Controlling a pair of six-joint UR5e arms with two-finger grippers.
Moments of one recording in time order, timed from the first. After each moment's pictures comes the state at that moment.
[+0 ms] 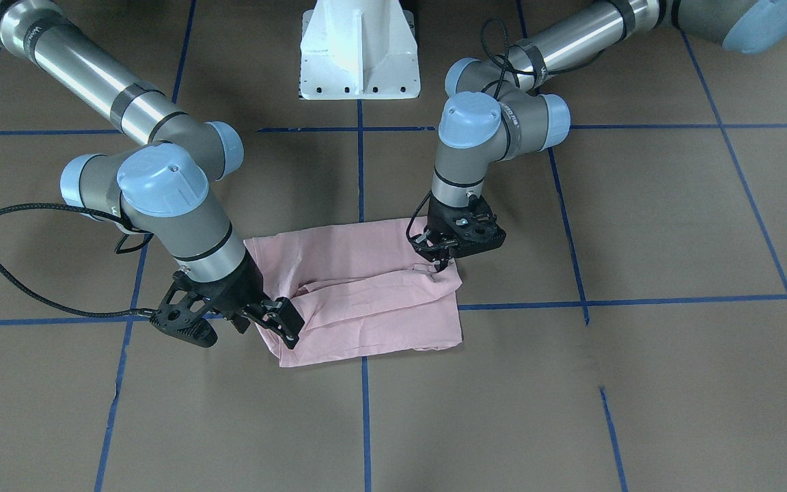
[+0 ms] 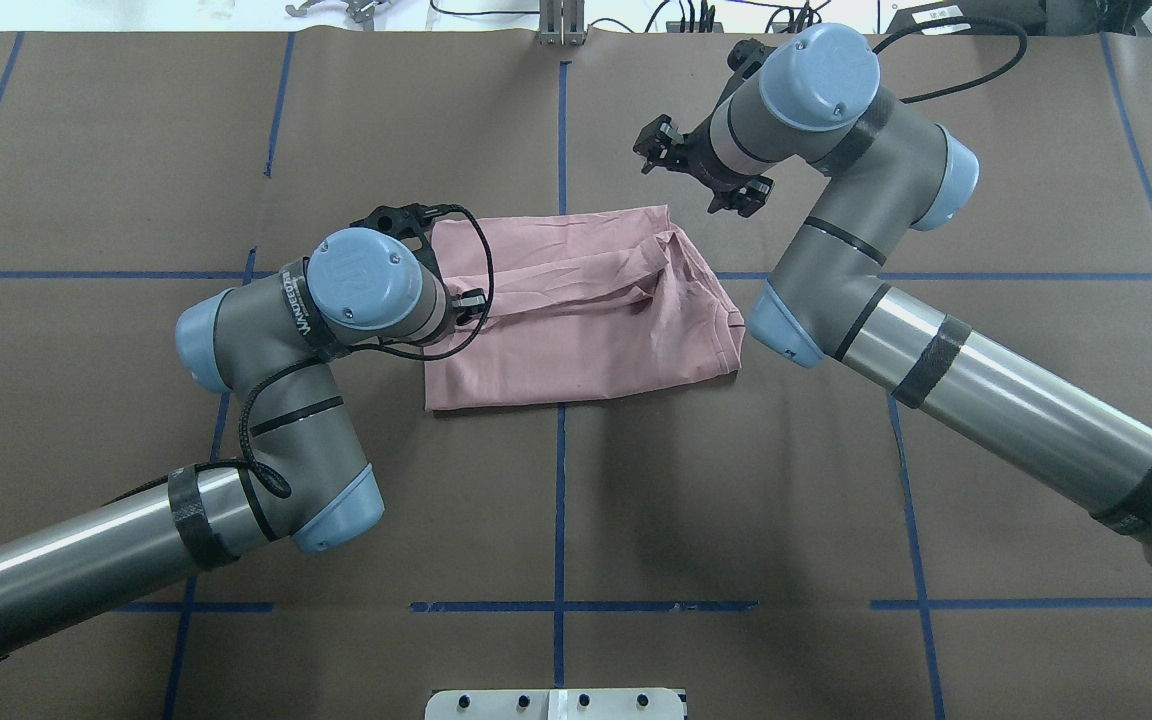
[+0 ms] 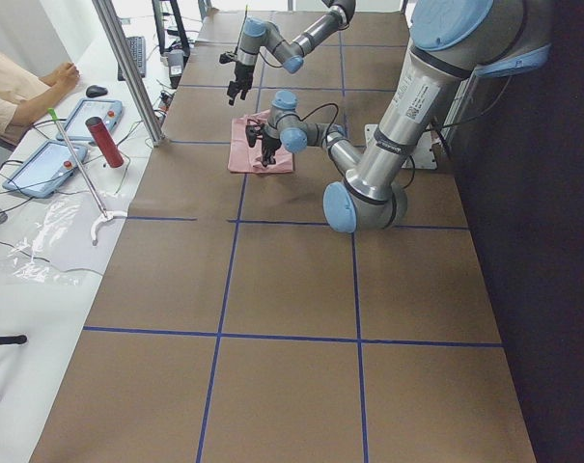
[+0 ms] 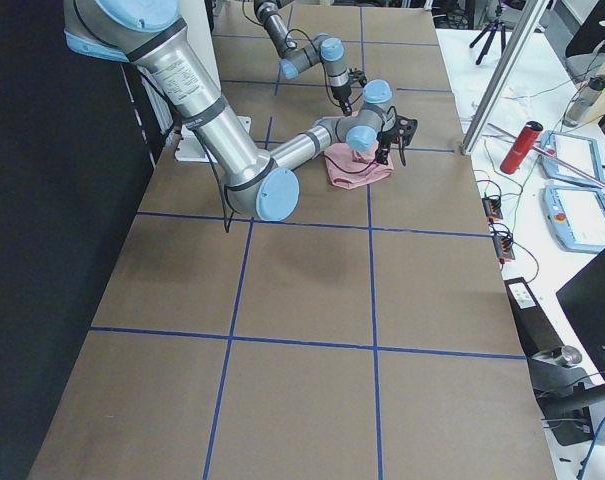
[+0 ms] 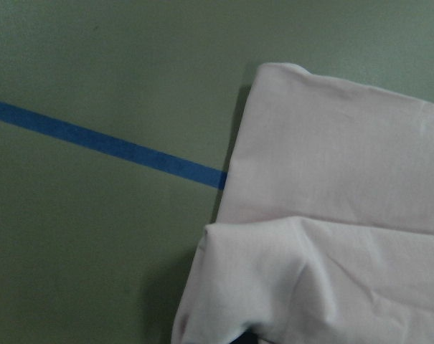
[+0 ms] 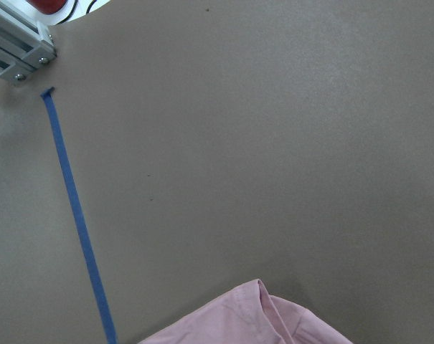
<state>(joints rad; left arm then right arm) -0.57 -2.23 -1.45 -1.92 -1.68 -1.50 0.79 -0.84 1.29 -1.03 1.90 1.56</state>
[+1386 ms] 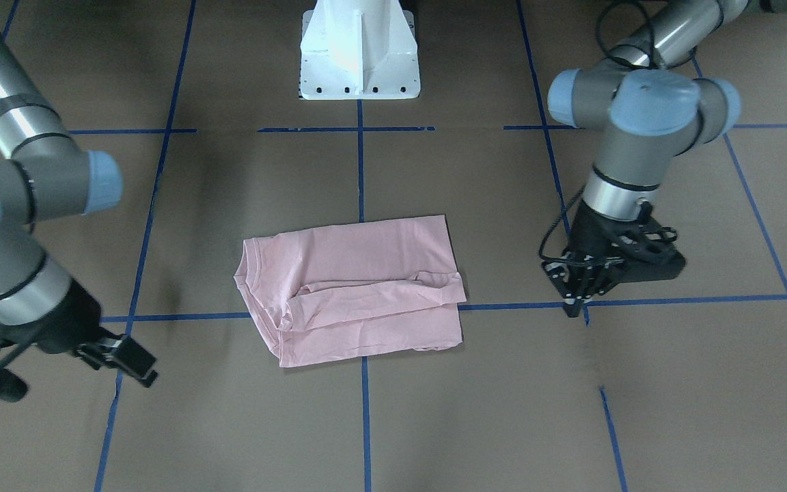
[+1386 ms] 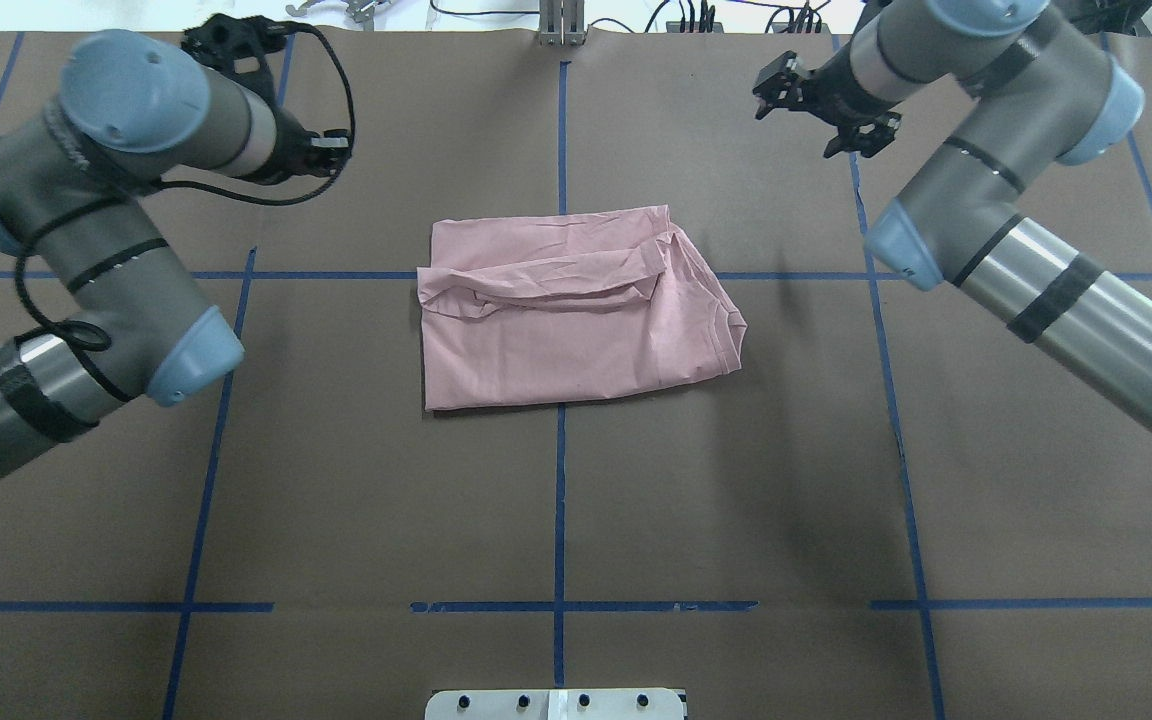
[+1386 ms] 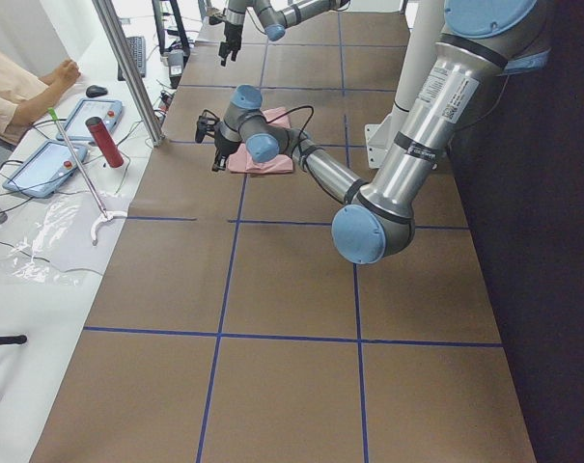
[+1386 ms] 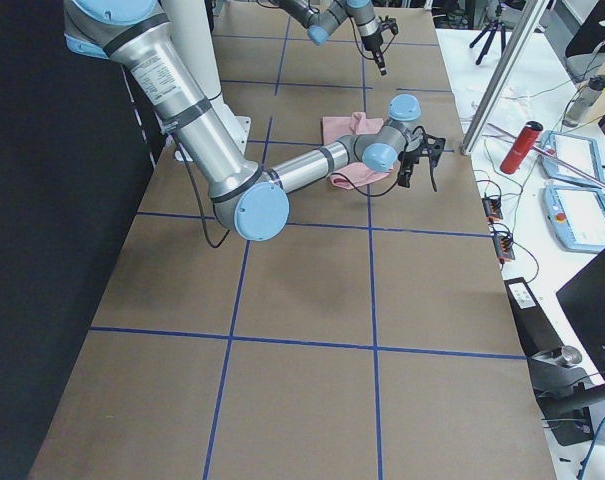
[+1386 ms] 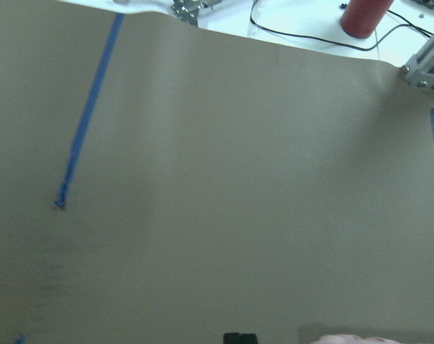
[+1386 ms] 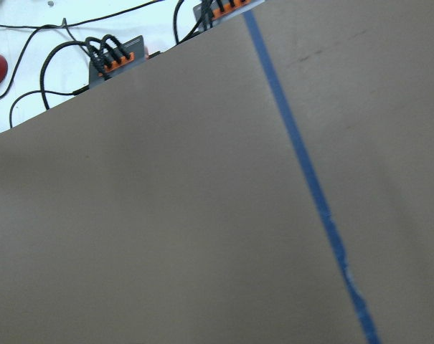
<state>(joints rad) -0.97 -2.02 -1.65 -1.95 -1.86 -0.99 1.12 -1.03 1.33 -1.05 2.20 1.19</state>
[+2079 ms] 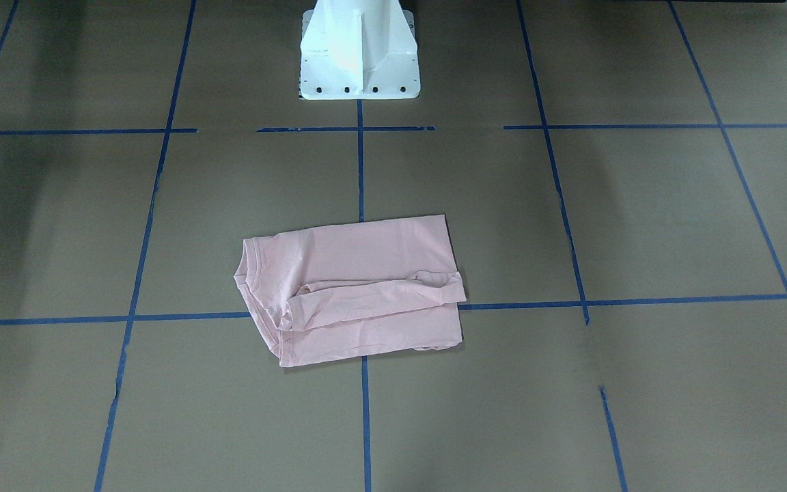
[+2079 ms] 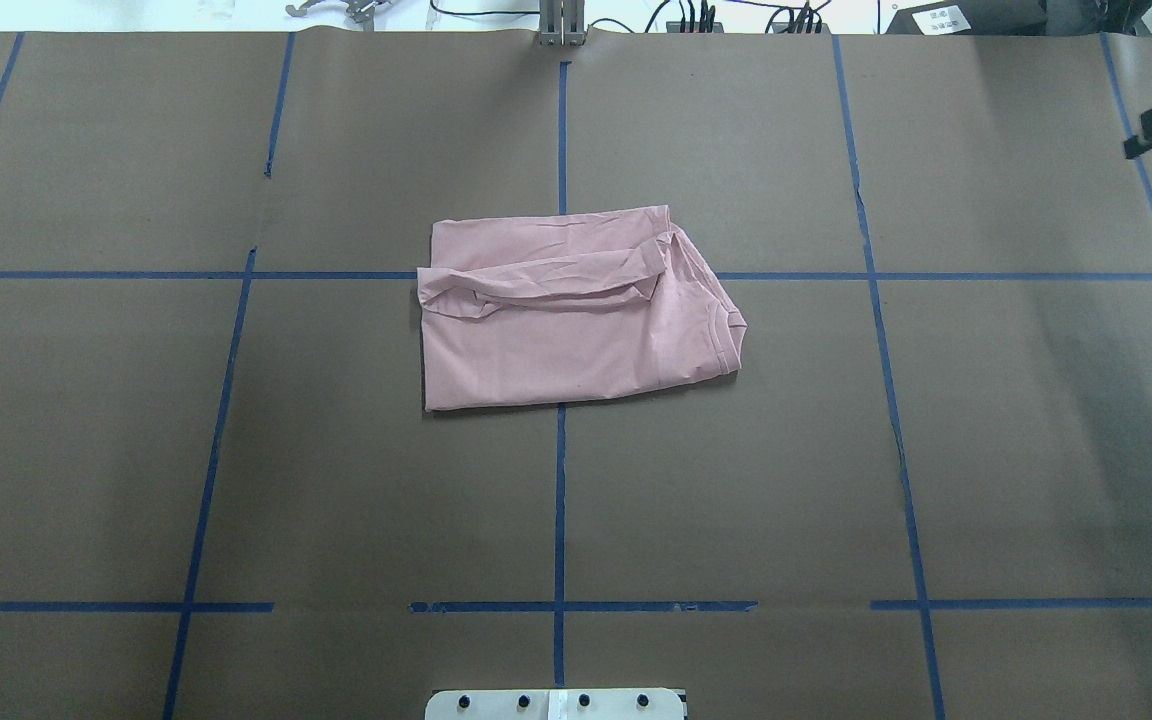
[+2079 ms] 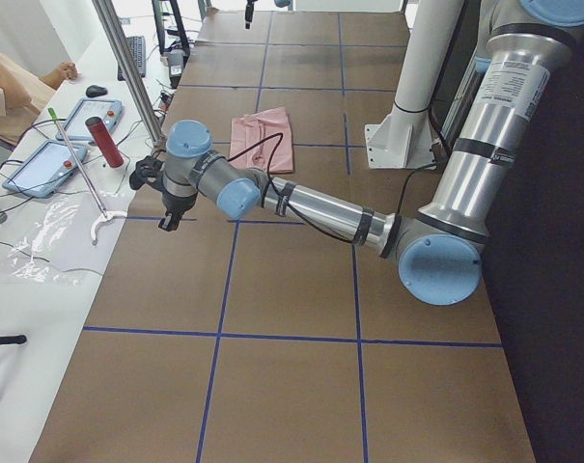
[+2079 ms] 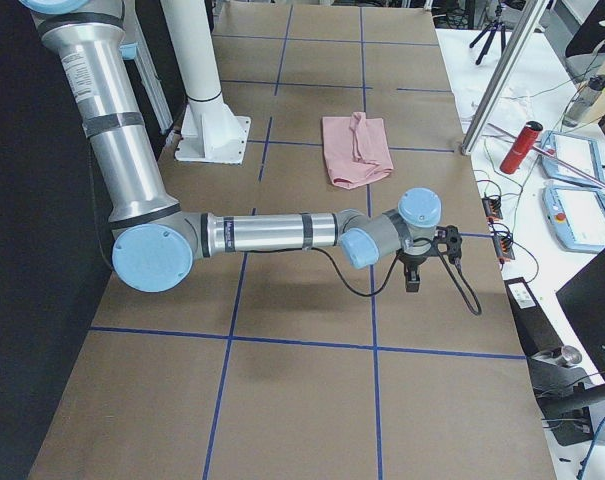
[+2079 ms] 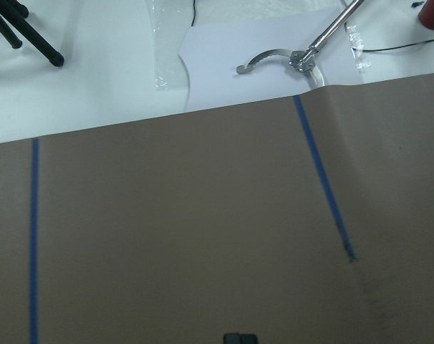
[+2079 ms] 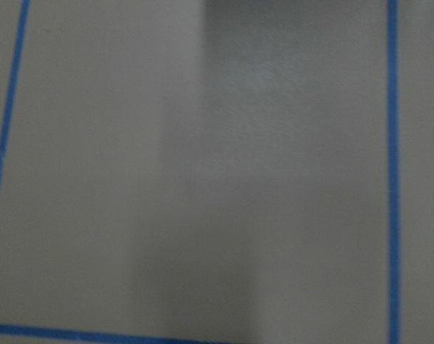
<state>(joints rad) -1.47 -1.88 -1.54 -1.90 -2.26 -0.23 1.42 -1.31 1.35 -1.22 2.37 0.34</state>
